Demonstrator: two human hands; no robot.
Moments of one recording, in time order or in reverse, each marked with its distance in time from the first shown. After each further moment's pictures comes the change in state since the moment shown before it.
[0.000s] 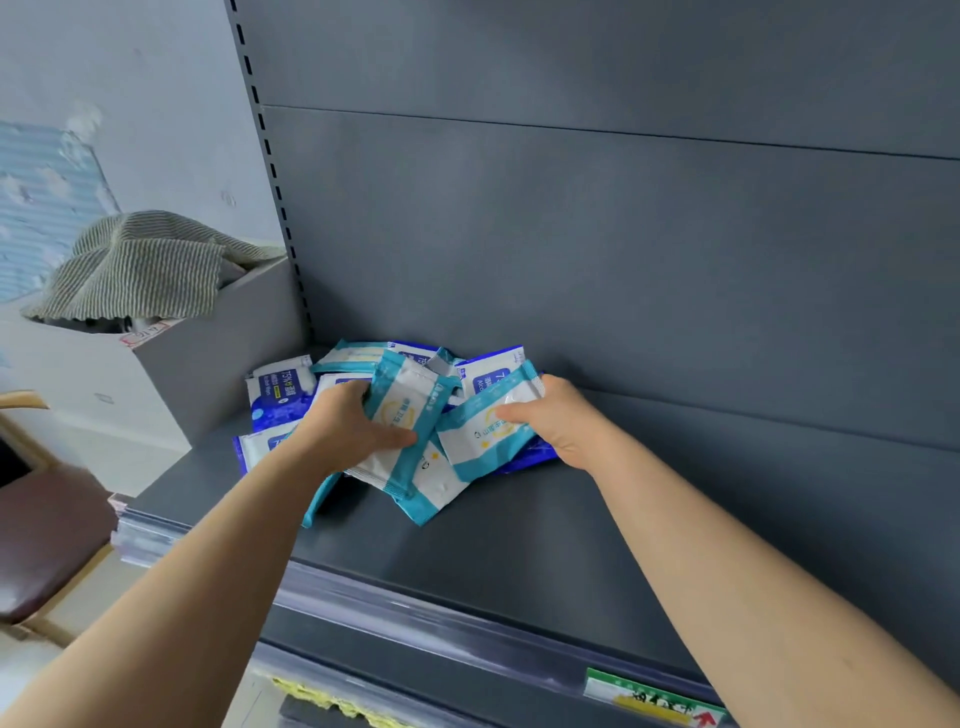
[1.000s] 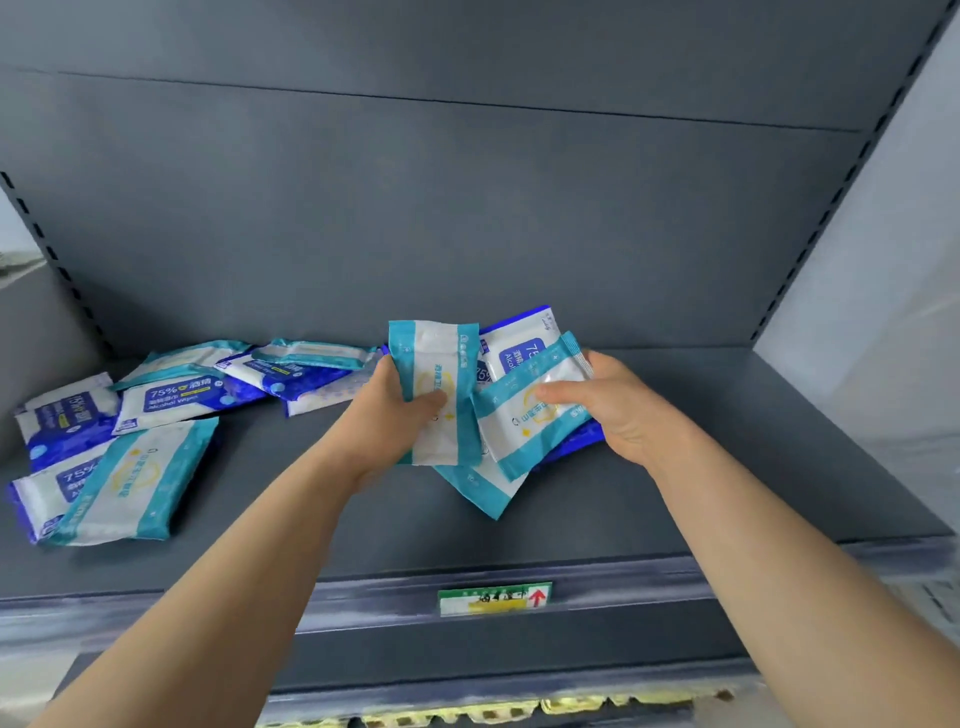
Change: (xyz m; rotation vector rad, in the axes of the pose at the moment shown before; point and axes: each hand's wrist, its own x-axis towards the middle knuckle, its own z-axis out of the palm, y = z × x) left_hand -0.072 0.115 0.105 -0.633 -0.387 0.270; right_hand -0.145 0.031 -0.153 0.147 0.246 -0.016
